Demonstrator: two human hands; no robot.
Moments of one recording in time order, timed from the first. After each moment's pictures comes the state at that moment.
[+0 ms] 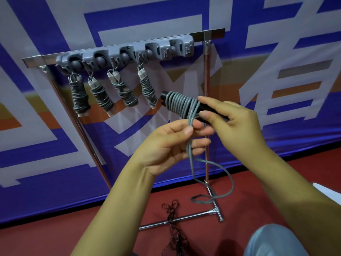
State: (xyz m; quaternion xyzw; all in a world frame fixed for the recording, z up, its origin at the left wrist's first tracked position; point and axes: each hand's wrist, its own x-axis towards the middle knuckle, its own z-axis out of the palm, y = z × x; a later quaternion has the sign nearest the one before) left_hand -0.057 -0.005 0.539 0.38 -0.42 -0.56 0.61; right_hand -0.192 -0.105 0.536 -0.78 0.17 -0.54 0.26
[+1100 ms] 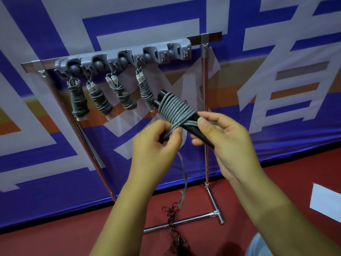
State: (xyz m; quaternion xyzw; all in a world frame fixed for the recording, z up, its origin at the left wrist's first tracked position) left_hand -0.069 0.013 0.538 0.66 -0.52 0.08 0.54; right_hand -0.188 -0.067 0.539 -0.55 0.17 -0.49 0.66
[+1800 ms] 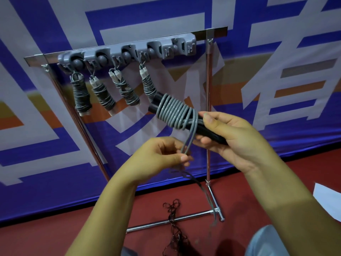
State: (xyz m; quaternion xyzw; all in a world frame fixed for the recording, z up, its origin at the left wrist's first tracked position) left_hand -0.038 0.022 0.525 0.60 -0.53 -0.36 0.48; right_hand -0.194 -0.082 0.545 -0.54 0.17 -0.33 0.76
